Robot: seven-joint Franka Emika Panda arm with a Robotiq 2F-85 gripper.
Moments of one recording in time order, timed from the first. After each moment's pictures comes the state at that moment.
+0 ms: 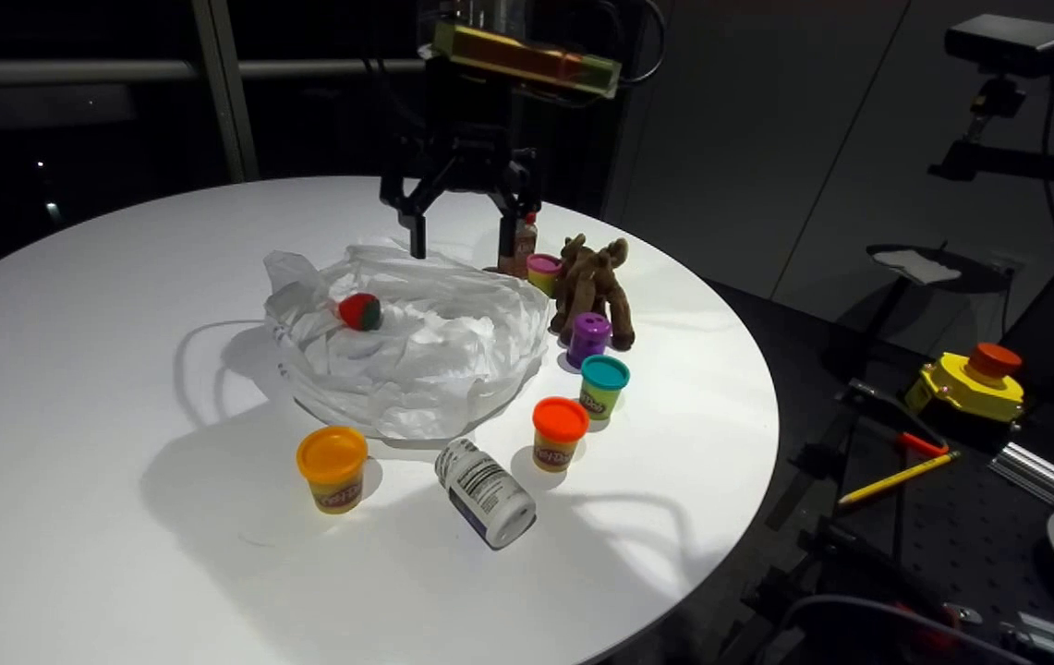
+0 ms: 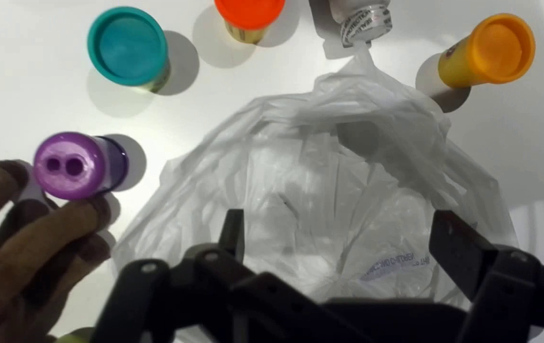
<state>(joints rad) 0.12 0.48 0.06 -1.84 0.21 2.14 0.42</state>
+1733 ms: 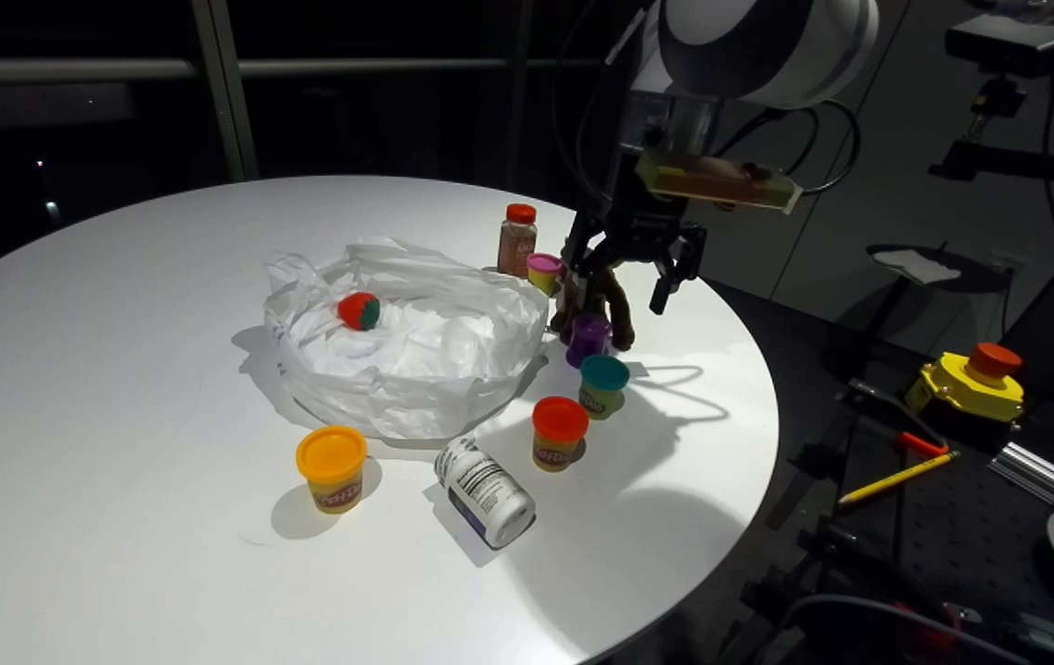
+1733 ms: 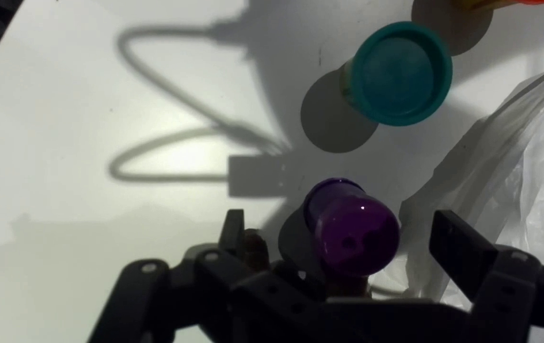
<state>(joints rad) 0.03 0.26 -0.02 -2.44 0.25 2.65 0.44</state>
